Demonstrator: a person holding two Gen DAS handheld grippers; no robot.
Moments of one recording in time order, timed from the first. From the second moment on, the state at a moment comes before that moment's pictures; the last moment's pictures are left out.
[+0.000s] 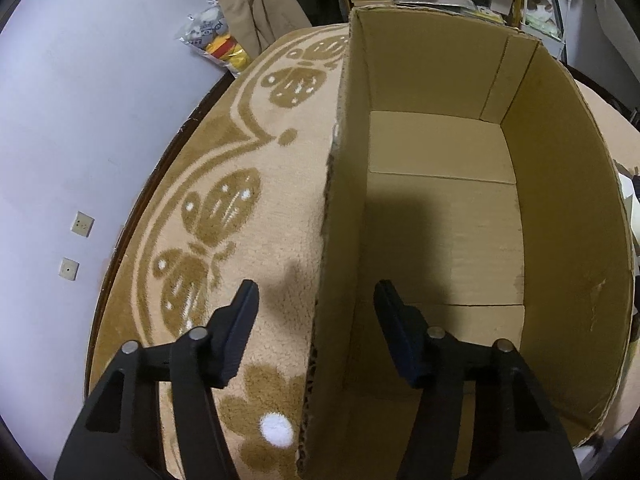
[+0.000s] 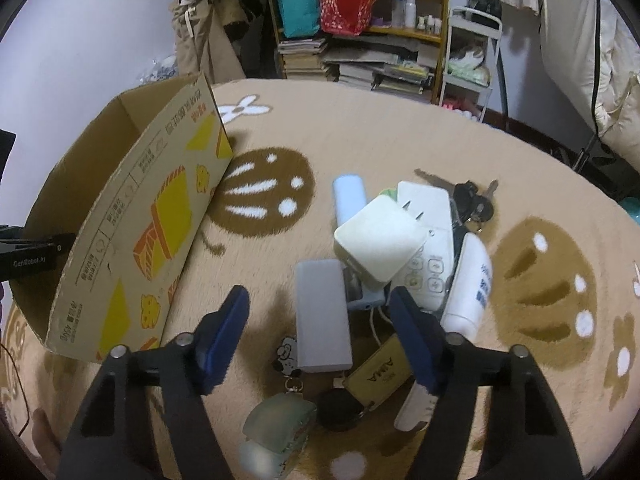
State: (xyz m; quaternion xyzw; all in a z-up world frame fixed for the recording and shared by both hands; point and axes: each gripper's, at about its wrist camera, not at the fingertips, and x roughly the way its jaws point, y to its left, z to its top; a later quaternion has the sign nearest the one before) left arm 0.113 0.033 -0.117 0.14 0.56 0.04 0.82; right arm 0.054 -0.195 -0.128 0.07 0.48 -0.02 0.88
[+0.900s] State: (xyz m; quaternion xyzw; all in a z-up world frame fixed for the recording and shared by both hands) left arm 0.112 0.035 -0.132 0.11 0.59 0.02 0.80; right arm 0.049 -0.190 -0.120 0.05 0.44 -0.04 0.89
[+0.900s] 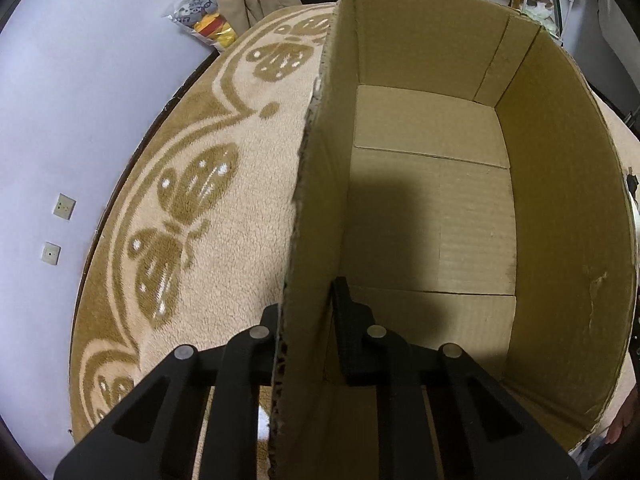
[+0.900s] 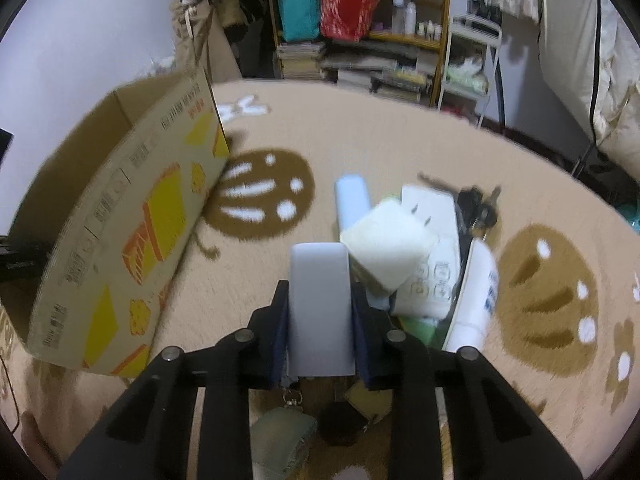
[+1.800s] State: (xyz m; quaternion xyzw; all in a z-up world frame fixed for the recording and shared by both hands) left arm 0.120 0.045 -0.135 0.09 0.60 0.02 0.80; right arm 0.100 -0.091 -0.018 0.02 0.31 0.05 0.95
